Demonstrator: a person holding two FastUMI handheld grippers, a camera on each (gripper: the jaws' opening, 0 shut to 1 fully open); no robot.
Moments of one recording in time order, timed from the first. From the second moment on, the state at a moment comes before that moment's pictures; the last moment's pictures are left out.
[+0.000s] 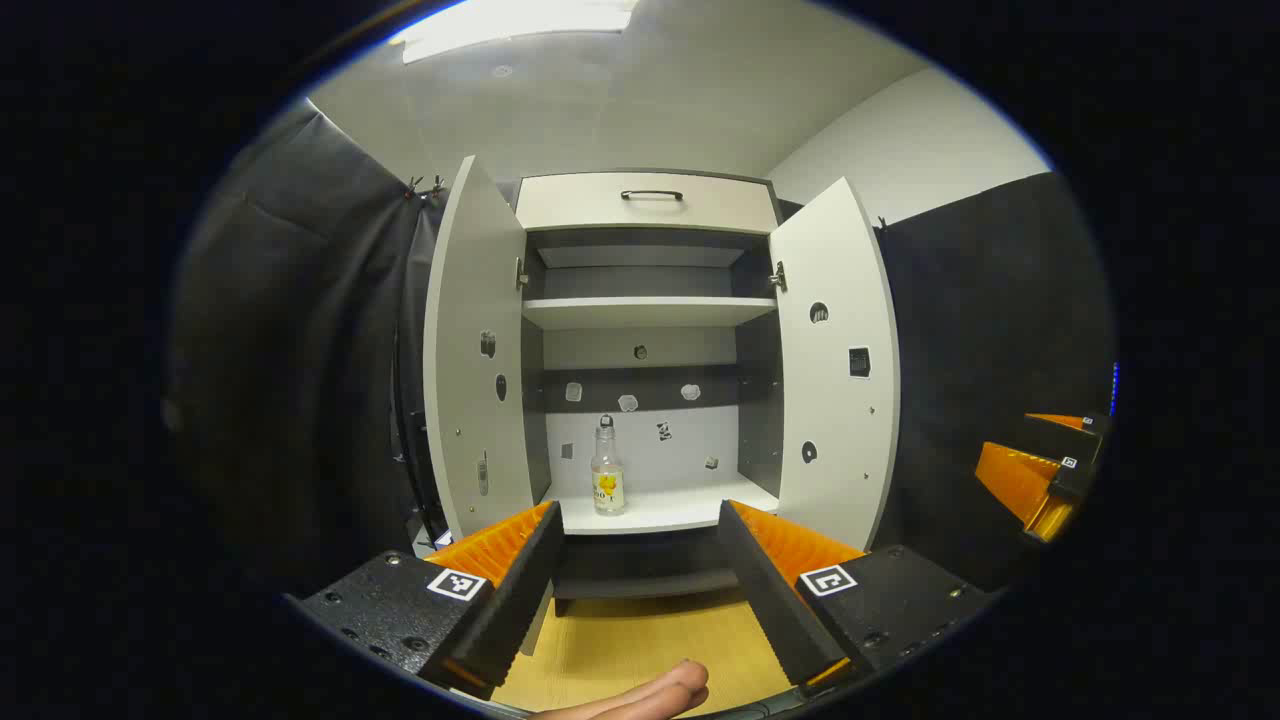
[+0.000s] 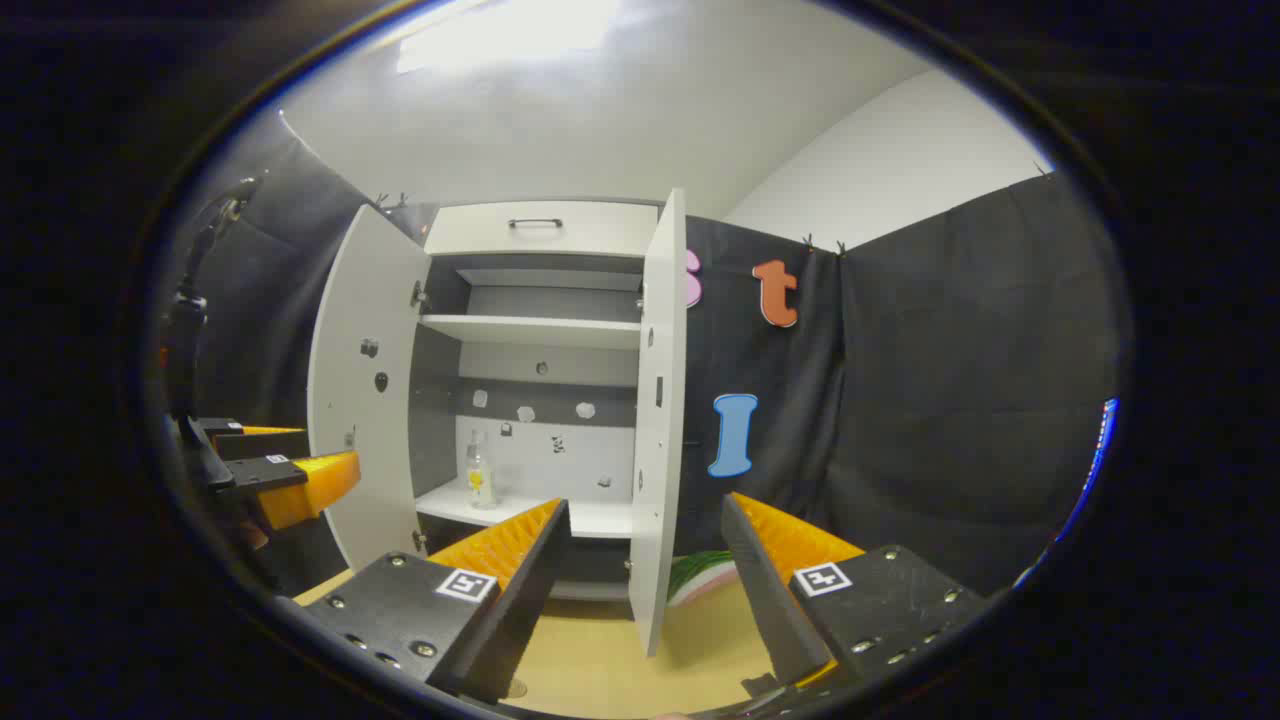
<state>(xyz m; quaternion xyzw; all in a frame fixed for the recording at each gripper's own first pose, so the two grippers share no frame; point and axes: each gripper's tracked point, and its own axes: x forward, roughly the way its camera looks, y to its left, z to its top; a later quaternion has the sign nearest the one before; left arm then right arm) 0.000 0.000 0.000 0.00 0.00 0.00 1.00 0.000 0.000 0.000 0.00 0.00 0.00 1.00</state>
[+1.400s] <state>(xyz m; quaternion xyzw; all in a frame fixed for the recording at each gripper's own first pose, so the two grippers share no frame) 0.237 0.050 -0.092 -0.02 0.02 0.00 1.00 0.160 0.078 -0.054 0.00 0.03 0.02 1.00</state>
